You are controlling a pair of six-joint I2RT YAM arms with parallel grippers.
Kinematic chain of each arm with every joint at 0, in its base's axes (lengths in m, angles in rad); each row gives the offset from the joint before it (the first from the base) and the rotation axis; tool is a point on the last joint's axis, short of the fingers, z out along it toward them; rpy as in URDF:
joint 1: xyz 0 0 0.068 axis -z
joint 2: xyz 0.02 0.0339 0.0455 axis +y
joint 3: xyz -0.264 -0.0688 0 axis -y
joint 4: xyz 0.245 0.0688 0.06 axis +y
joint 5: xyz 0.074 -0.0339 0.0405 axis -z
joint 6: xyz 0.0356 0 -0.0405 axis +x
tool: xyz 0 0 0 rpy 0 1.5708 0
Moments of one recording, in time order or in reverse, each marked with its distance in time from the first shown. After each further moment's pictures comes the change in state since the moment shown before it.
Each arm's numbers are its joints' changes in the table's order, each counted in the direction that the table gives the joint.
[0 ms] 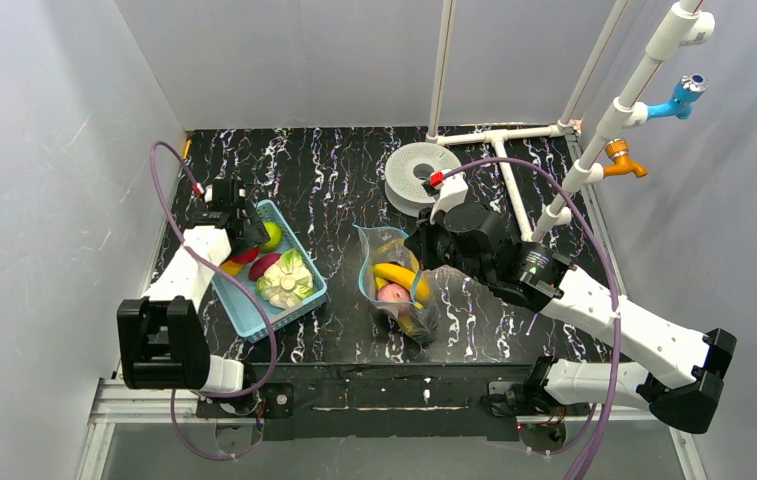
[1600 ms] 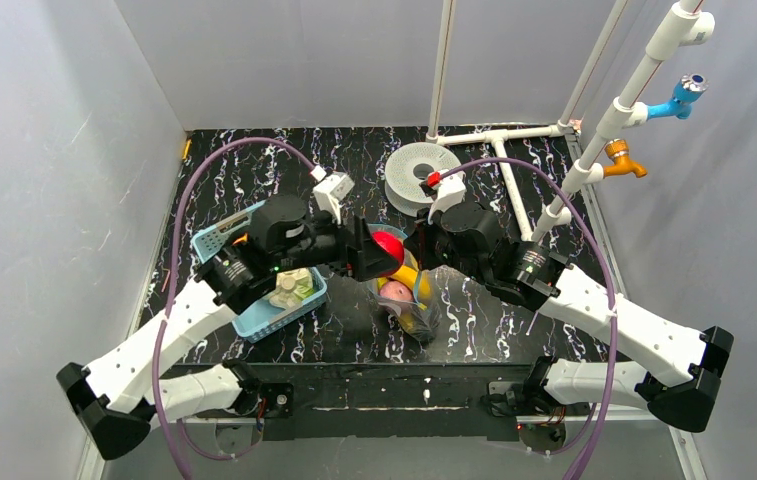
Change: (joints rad) left arm 0.745 -0.417 0.086 -0.258 0.701 -0.144; right arm 0.000 0.010 0.000 -0.001 0.000 0.000
